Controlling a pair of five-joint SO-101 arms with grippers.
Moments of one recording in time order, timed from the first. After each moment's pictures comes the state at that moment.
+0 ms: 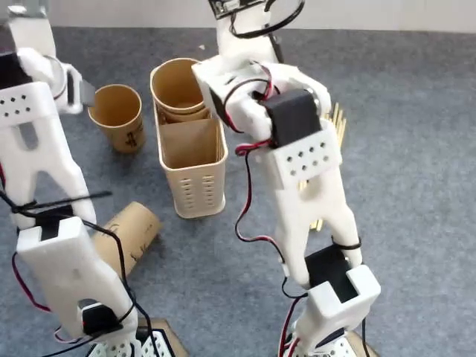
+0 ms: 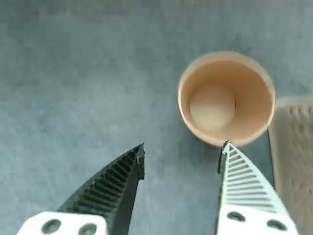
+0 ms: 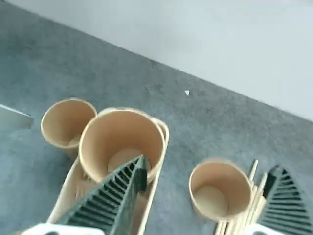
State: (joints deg) left arm -24.5 25.1 -53.0 101.1 -9.6; right arm -32.1 8.6 -53.4 82.0 3.1
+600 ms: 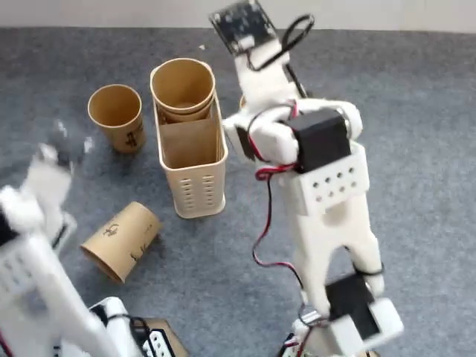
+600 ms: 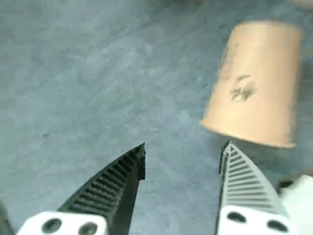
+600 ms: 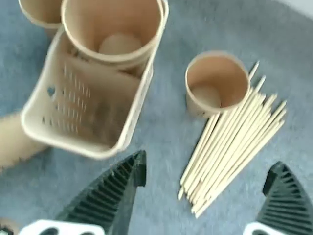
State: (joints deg) left arm -40.1 -53.2 33.3 91.4 -55.1; right arm -30.3 -6.3 -35.8 100.2 7.0
